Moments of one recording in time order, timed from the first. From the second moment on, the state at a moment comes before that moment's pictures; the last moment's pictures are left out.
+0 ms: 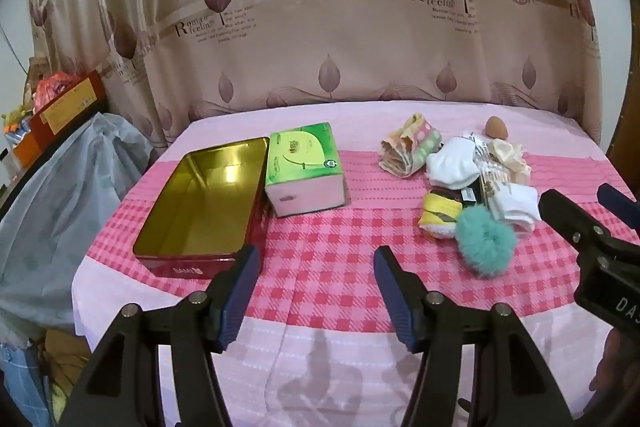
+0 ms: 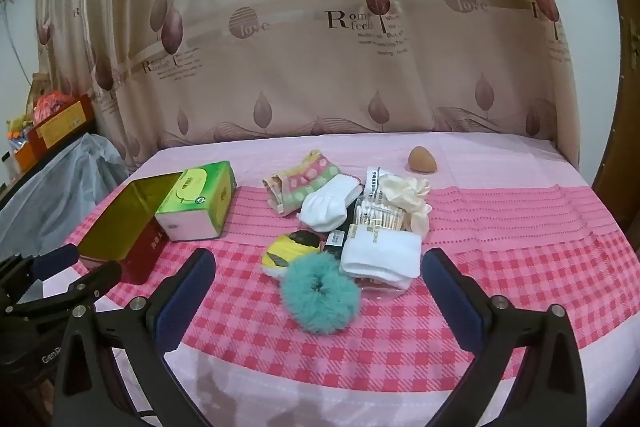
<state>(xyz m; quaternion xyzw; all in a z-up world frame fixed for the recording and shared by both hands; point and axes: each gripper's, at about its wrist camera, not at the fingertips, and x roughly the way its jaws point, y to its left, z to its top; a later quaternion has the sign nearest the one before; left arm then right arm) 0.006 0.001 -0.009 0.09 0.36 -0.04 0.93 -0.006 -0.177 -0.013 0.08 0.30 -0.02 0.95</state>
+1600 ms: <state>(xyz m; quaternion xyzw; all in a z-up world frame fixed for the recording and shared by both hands) 0.006 0.007 -0.015 0.09 0.38 -0.02 0.92 -0.006 -0.176 -0.012 0.08 0.30 -0.02 0.95</state>
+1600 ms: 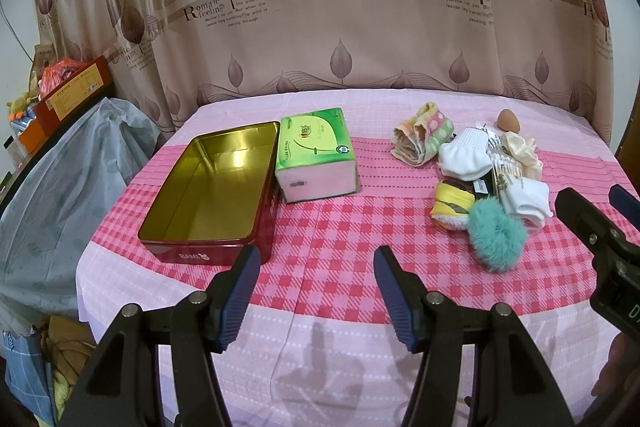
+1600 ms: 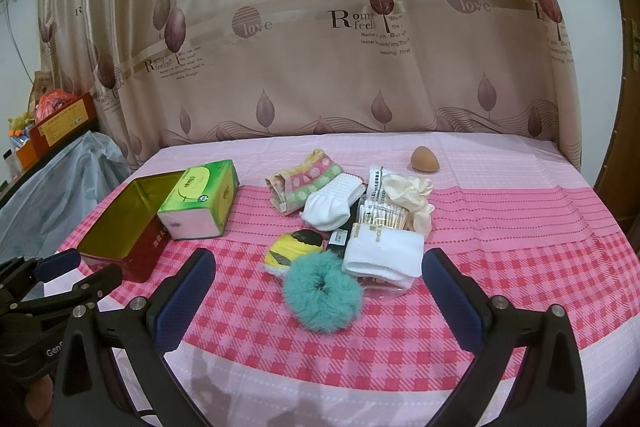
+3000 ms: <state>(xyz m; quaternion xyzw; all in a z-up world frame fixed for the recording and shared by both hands) 0.021 0.021 -0.030 0.07 0.40 -0.01 0.91 0.003 -0.183 -0.027 0.07 0.32 -0.04 0.94</state>
